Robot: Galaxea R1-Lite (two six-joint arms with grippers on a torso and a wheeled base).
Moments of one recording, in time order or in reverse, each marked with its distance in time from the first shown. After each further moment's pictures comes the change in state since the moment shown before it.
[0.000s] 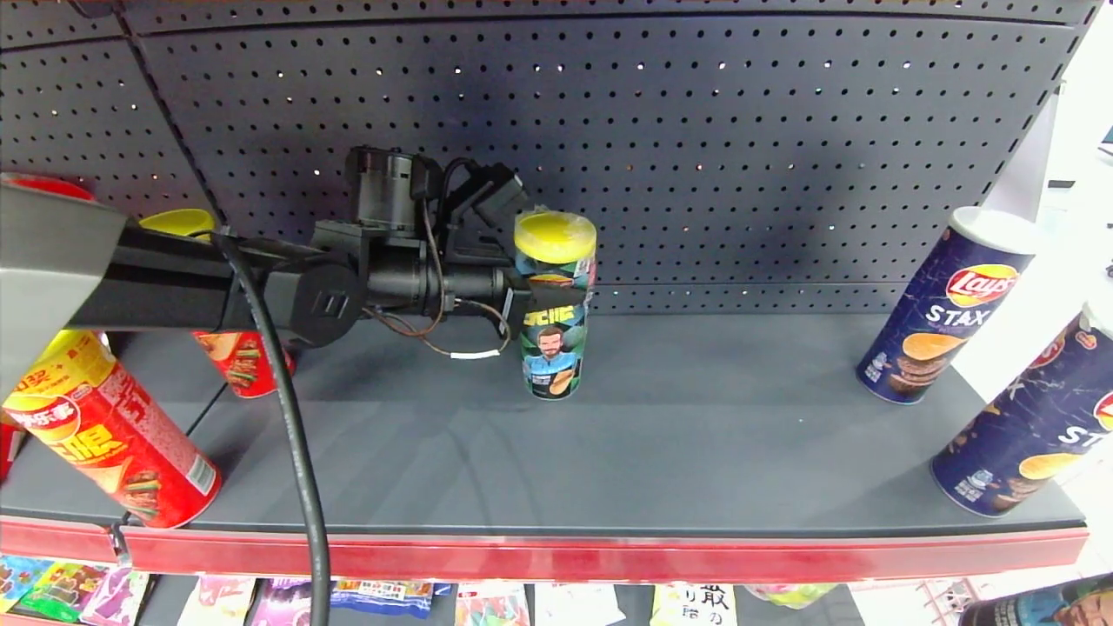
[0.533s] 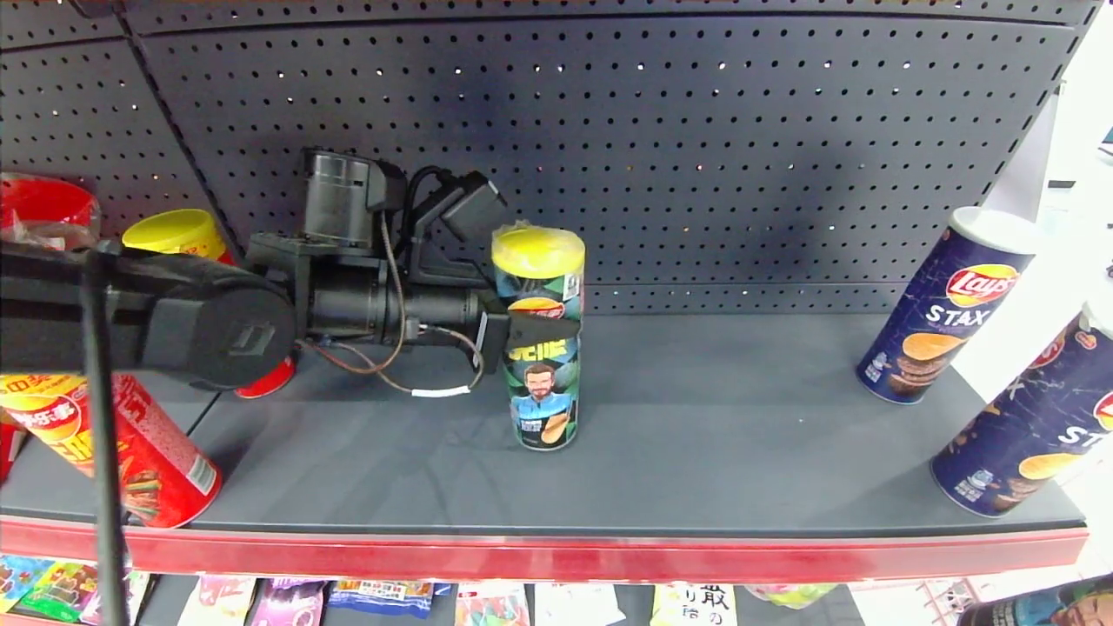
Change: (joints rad) left arm -0.034 -0.186 0.226 -0.004 0.009 -0.084; right arm 0.000 0.002 0.003 0.000 0.003 0.002
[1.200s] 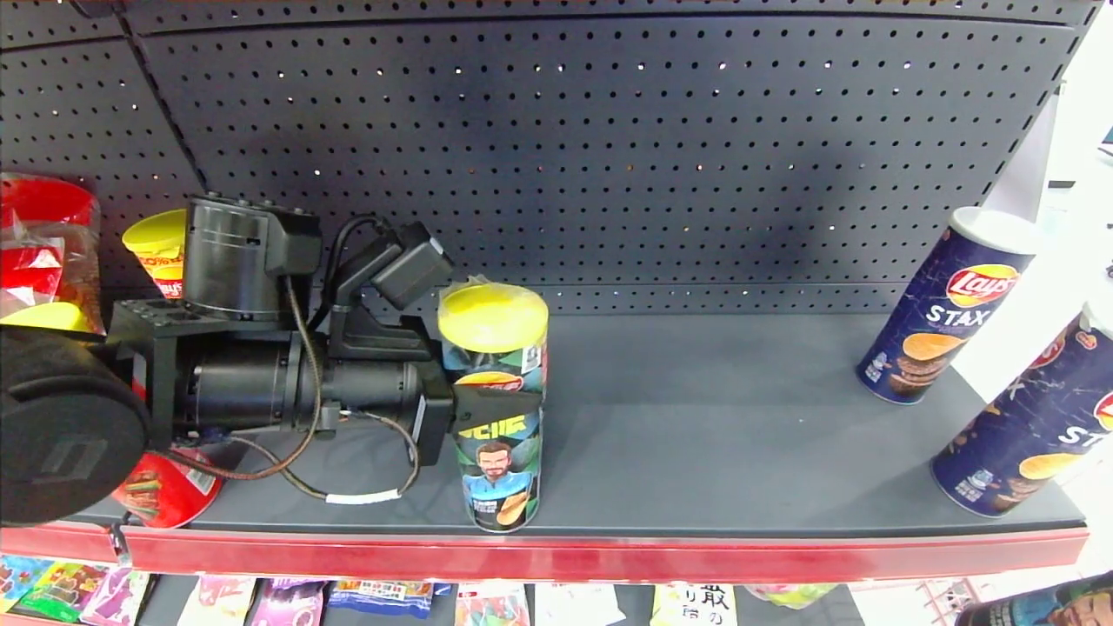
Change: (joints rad) left arm -0.031 -0.224 0.304 -0.025 0.079 -0.008; right arm 0.000 0.007 0.000 -0.001 0.003 0.001
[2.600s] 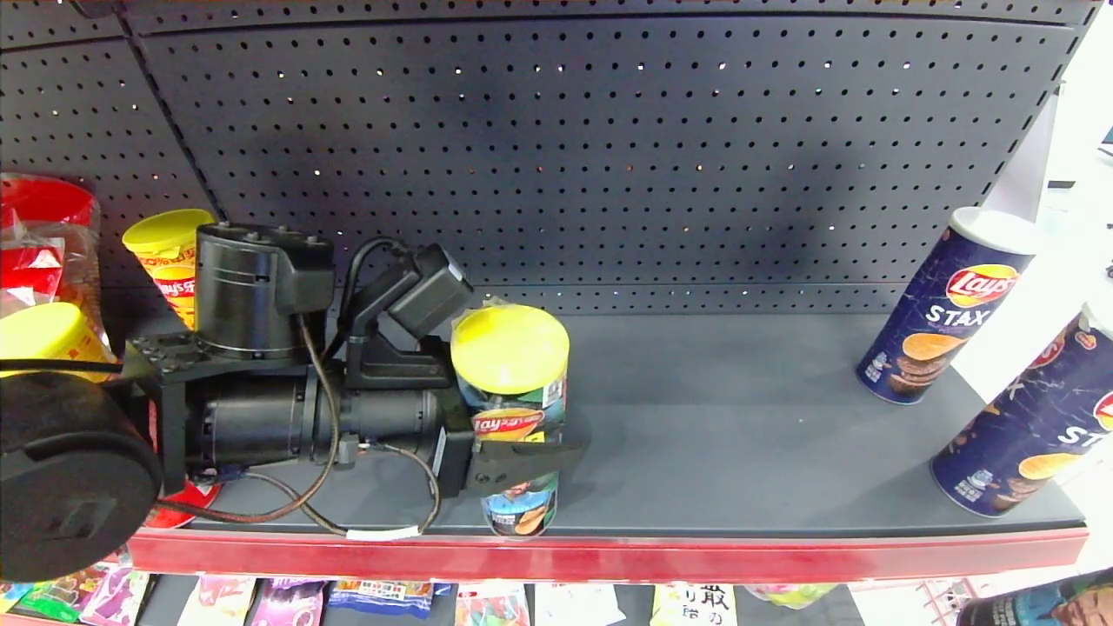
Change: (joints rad) left arm -0.069 0.000 0.083 -0.127 0.036 -0.030; right arm 0.000 0.005 -0.013 0.000 -0.003 0.000
